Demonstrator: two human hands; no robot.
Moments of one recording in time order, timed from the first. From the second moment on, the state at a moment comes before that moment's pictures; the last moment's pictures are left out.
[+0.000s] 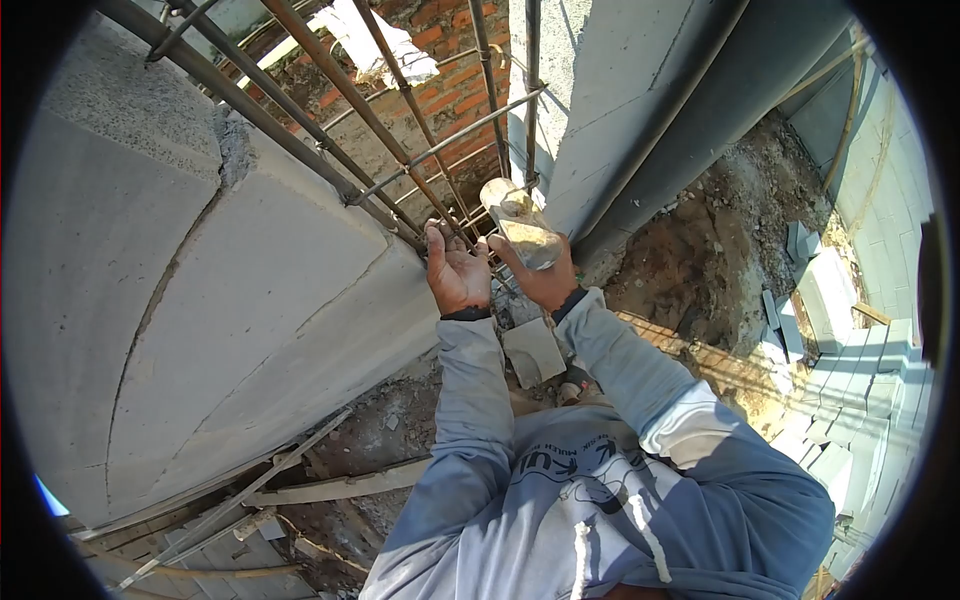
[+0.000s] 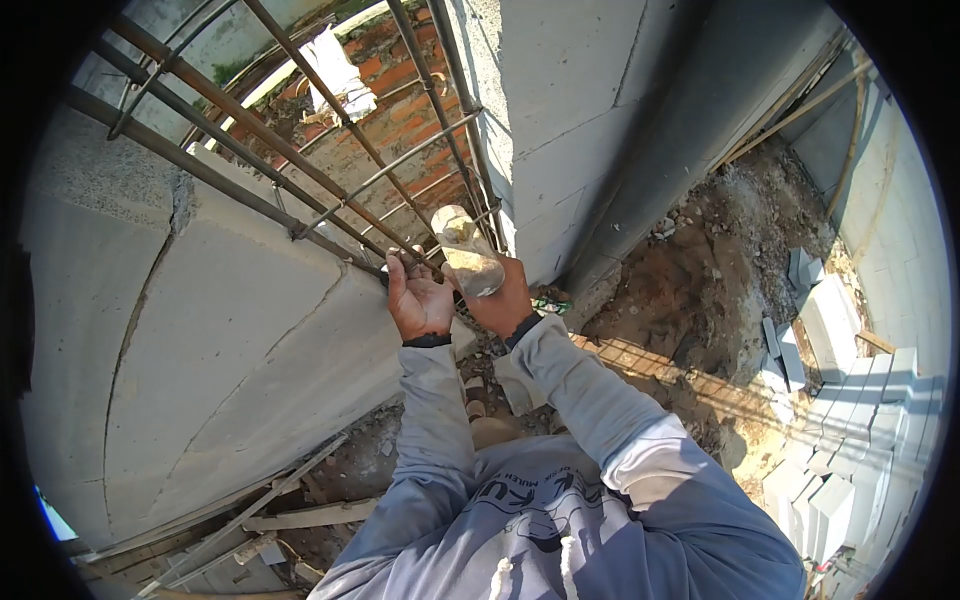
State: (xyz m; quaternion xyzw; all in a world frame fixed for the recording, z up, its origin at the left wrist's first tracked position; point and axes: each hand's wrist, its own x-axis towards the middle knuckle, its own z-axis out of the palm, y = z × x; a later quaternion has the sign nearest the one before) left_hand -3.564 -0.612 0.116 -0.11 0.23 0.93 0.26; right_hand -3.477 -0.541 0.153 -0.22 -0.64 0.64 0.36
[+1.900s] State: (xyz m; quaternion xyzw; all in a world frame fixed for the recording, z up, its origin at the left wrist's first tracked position) left_hand -3.551 -0.610 0.114 -0.03 0.24 0.95 0.22; right_hand -3.518 -0.525 0.293 0.14 -0.86 0.37 0.32
